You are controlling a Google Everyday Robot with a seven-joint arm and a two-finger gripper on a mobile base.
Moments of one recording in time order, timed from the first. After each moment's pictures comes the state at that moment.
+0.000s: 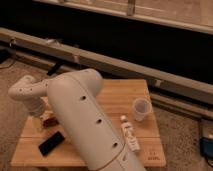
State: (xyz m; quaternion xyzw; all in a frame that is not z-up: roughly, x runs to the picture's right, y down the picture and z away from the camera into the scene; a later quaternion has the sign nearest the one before) arm -0.354 0.191 0.840 -0.40 0.05 0.03 0.92
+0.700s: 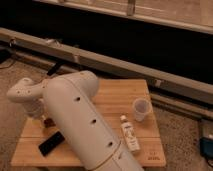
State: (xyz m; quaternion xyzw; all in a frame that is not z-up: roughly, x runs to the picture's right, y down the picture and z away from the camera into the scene) arm -0.362 0.200 0.848 -0.40 0.05 0.01 0.92
